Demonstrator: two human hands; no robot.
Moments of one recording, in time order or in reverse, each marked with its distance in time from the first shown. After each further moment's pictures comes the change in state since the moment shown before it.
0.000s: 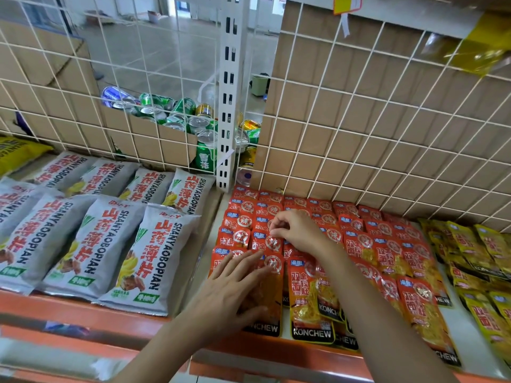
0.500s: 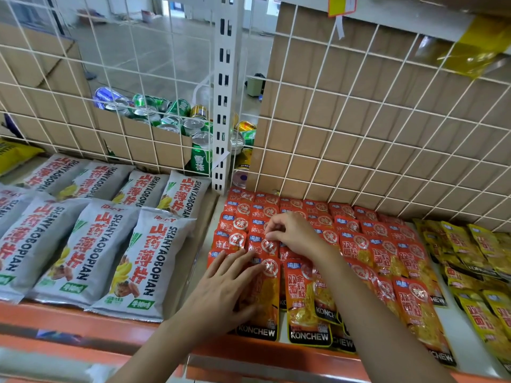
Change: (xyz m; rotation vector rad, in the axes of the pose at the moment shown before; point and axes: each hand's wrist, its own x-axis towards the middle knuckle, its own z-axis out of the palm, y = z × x) left_hand 0.006 -0.007 0.003 0.049 -0.046 -0.036; right_hand 0.001 0.003 0.002 -0.014 0.011 -0.025
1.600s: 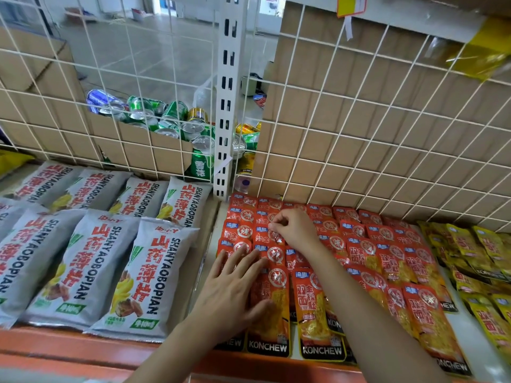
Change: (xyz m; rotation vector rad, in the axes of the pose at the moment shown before) left_hand 0.018 -0.007 -0.002 0.064 -0.079 -0.111; right_hand 0.029 0.004 0.014 0.013 0.256 0.217
